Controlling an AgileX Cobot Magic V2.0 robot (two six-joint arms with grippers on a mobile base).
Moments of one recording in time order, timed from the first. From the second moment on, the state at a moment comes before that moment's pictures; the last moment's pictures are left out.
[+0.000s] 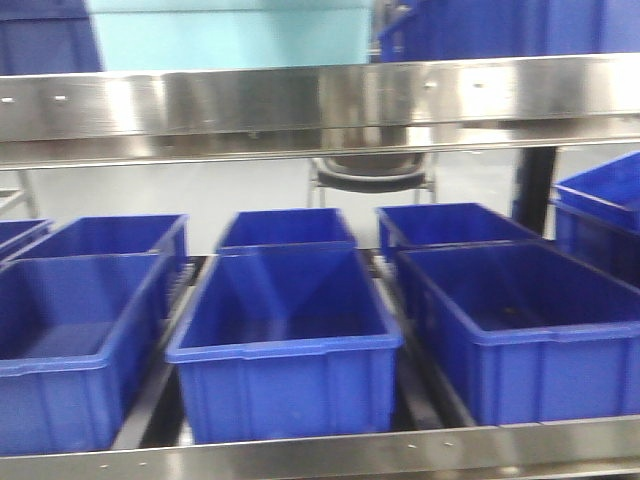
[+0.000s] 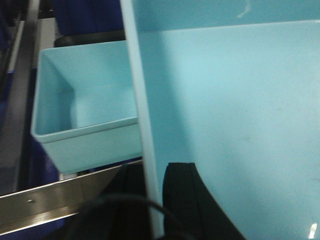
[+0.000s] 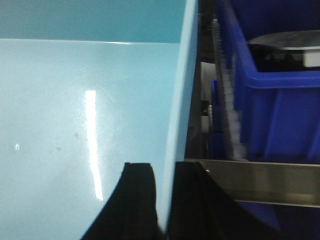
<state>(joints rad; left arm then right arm) -0.56 1.64 -2.00 0.21 0.94 -0.25 0.34 1.38 -1.63 -0.01 0.71 0.15</state>
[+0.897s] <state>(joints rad) -0.56 1.64 -2.00 0.21 0.94 -0.25 0.34 1.38 -1.63 -0.01 0.71 0.15</state>
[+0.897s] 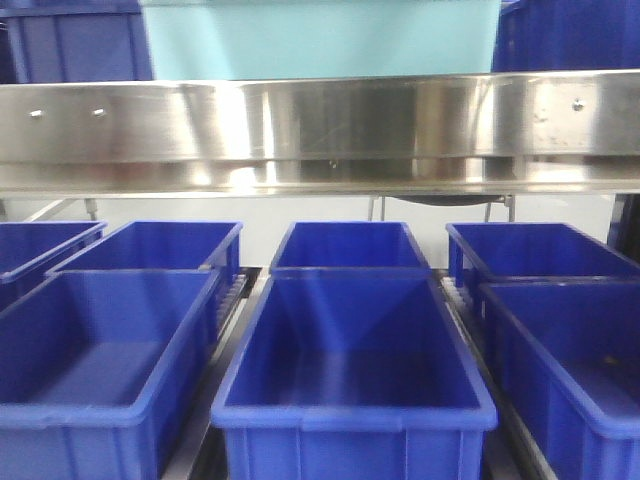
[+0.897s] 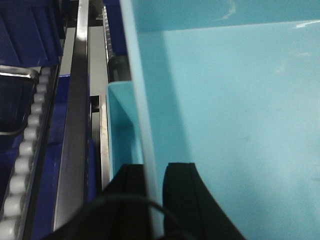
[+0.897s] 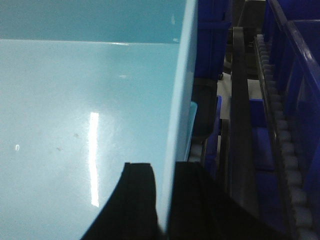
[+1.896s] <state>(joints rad) -0.56 1.64 -2.00 0.21 0.94 -0.25 0.34 1.38 -1.63 -0.01 0.71 0.15</state>
